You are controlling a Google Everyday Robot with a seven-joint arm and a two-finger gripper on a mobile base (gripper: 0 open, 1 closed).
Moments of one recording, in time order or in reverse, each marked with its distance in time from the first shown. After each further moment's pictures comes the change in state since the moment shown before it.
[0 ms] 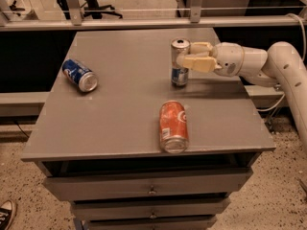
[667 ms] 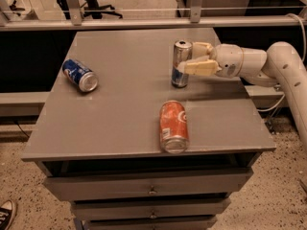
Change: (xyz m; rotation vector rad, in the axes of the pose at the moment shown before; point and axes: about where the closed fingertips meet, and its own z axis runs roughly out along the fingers) arm 0.006 0.003 -0.001 -0.016 0.022 0.016
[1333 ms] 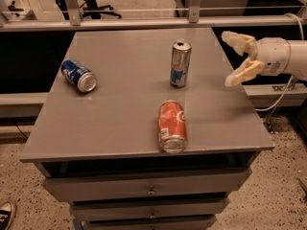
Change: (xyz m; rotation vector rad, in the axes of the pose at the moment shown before) arm -0.026 0.022 -0.085 0.098 0.161 -0.093
